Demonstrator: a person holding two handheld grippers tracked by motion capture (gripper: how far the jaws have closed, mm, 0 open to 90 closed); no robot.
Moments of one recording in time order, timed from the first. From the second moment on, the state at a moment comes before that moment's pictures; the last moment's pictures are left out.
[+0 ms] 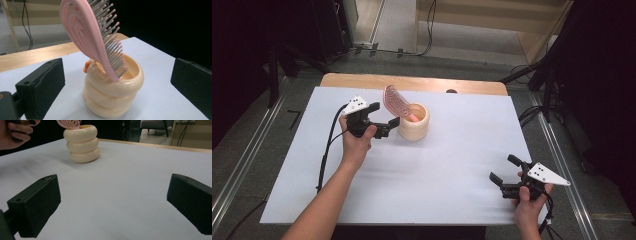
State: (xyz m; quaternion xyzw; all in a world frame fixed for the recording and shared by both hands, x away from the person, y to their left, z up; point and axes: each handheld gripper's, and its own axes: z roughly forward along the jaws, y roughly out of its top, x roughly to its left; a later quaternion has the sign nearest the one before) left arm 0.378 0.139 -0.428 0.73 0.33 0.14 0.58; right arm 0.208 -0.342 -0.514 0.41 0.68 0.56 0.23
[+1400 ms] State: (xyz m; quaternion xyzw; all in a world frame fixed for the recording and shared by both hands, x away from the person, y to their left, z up) left arm 0.308 0.205 -0.441 0.73 0.32 0.17 0.58; right arm 0.208 -0.341 -0.513 0.41 0.68 0.56 0.24
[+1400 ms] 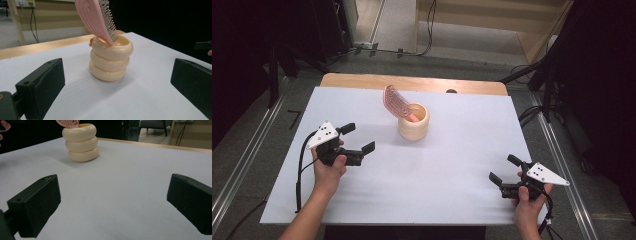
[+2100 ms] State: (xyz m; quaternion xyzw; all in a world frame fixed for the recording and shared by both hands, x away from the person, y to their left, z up) left arm 0.275 0.242 -0.450 0.73 0.32 0.19 0.57; right arm 0.208 -0.340 -0.513 0.41 0.68 0.56 0.24
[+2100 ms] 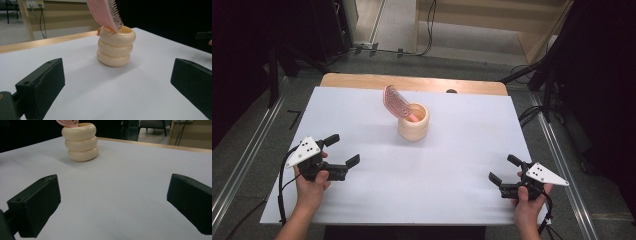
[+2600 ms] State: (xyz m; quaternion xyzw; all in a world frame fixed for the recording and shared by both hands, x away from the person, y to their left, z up) left arm 0.256 0.269 -0.460 0.72 0.34 0.20 0.57; right arm 0.208 -0.339 -0.514 0.41 0.68 0.55 0.24
